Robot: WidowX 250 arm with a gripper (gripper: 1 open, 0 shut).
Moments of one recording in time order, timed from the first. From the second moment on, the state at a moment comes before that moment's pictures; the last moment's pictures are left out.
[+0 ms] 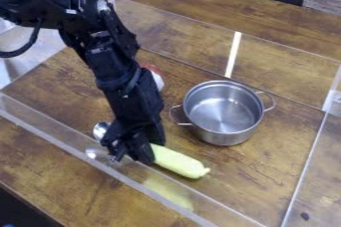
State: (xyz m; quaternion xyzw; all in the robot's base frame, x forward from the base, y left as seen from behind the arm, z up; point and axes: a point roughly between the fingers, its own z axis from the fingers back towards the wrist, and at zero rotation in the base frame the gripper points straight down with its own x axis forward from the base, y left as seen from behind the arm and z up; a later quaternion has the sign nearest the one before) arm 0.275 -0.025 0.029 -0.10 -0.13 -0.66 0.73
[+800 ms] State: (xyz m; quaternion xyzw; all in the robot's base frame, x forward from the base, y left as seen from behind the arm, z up) arm 0.281 -0.015 0.031 -0.11 -0.14 -0.67 0.72
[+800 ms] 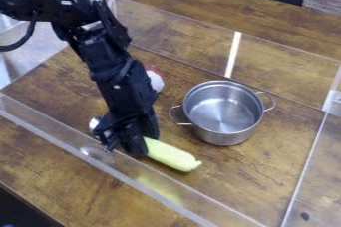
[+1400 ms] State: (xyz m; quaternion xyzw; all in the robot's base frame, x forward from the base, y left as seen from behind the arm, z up) arm 0.298 -0.014 0.035 -0.11 -0.14 -0.63 0.75
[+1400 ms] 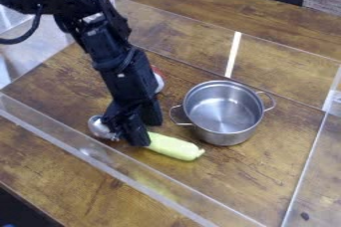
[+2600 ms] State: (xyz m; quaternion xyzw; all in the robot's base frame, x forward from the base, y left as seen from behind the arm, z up) arm 0.325 0.031 0.064 -0.11 -0.15 -0.59 0.78
